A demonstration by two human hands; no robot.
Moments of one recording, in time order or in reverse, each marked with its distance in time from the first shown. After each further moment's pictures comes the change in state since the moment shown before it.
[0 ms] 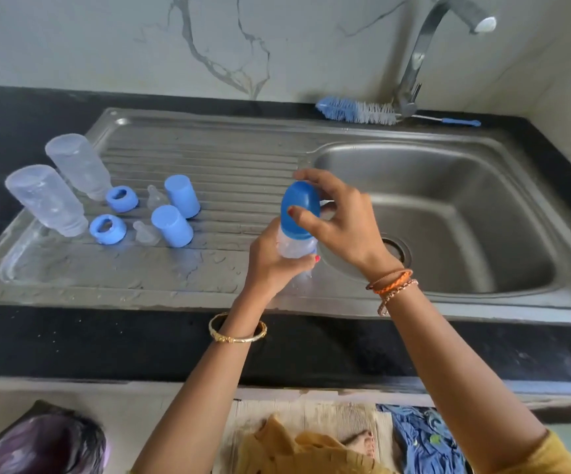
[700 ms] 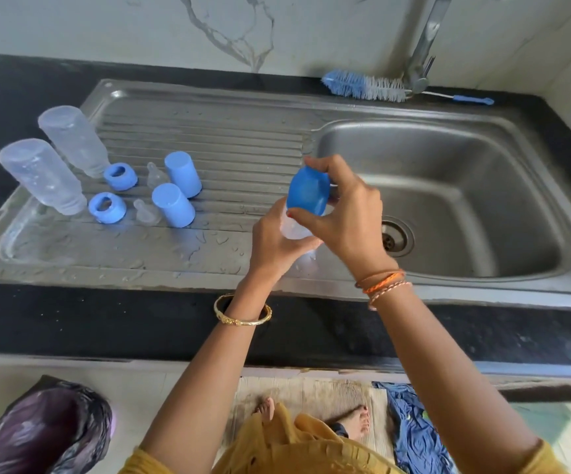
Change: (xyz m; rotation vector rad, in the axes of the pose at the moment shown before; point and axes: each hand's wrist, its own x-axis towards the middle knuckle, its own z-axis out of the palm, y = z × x) left_hand -0.002 -0.001 0.001 0.108 0.039 0.044; right_hand -0.015 0.003 0.017 -0.210 0.131 0.053
